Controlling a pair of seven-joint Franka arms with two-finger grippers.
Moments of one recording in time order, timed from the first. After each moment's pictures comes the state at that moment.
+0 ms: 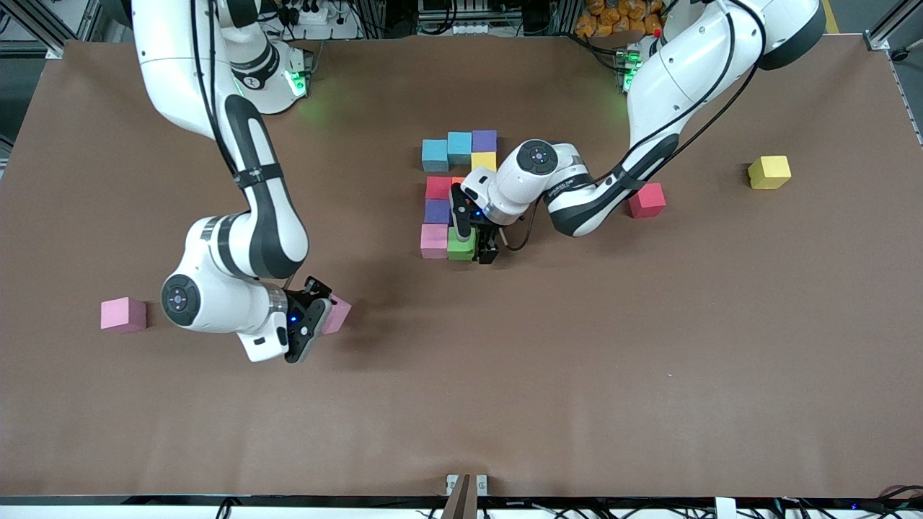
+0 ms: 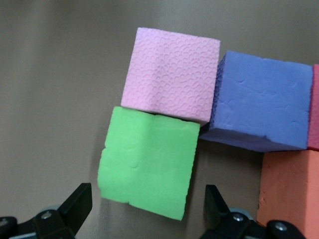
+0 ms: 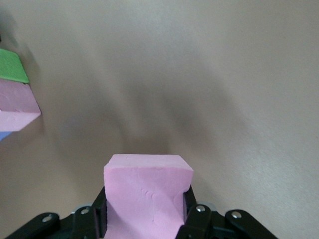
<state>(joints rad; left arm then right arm) -0.11 0.79 -0.69 -1.93 0.67 2.78 0.22 0.55 0.69 -0.37 -1.48 0.59 1.98 -1.05</state>
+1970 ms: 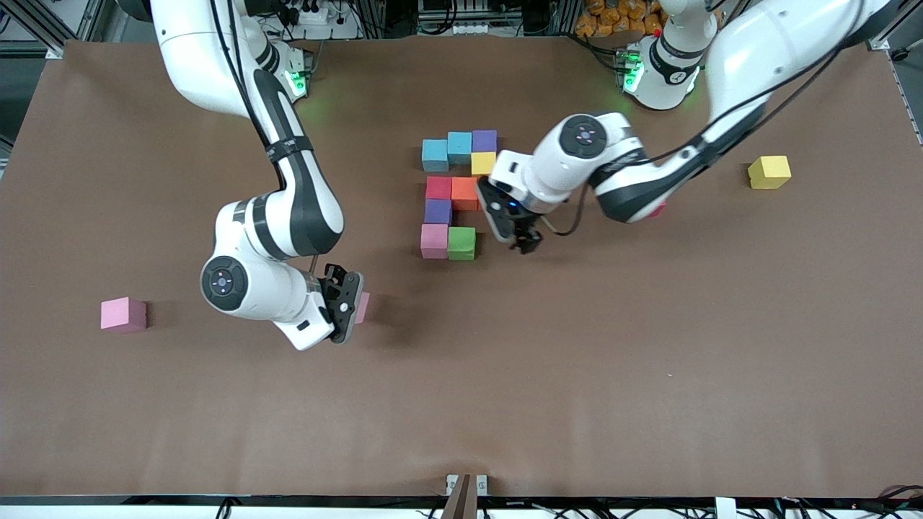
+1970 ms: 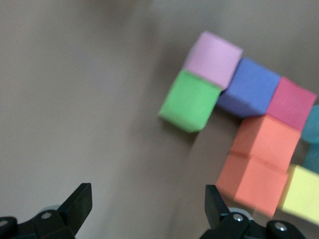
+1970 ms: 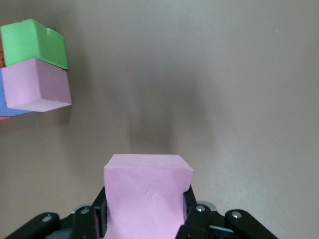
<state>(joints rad) 0.45 0.75 -1.24 -1.95 0.68 2.26 0.05 0.62 0.68 -0.34 -1.41 0.50 1.94 -1.24</state>
